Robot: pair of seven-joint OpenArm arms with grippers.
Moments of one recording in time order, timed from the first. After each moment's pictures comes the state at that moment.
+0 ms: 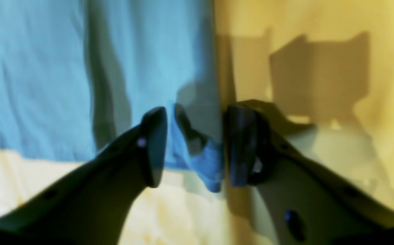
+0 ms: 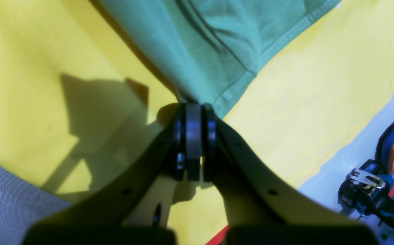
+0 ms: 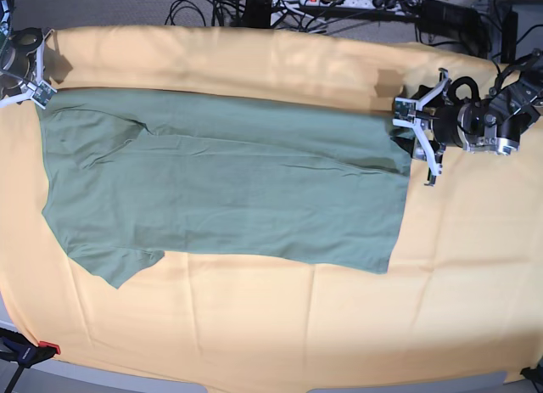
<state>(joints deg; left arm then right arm) -18.8 -65.3 53.1 104.8 -1.2 -42.6 11.1 -43.7 52.0 15.8 103.6 2.4 27.4 -26.4</state>
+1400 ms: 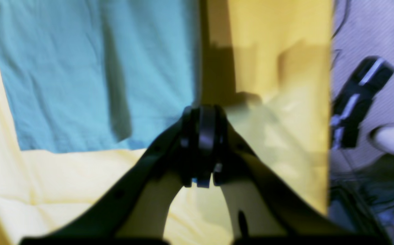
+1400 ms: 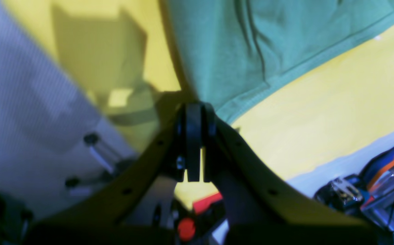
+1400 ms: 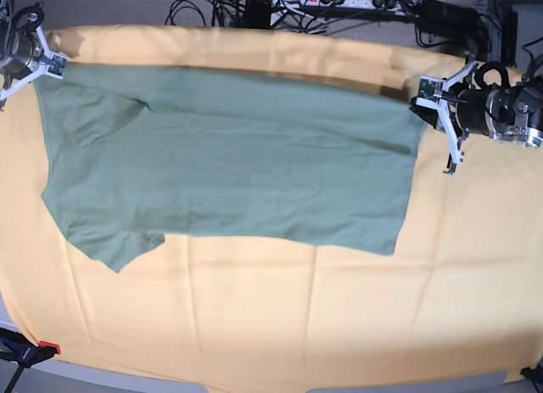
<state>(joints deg) -18.6 -77.4 53.1 114.6 -6.9 -44.1 9.3 -50.6 57.1 15.8 112.5 1.0 38.1 -39.2</state>
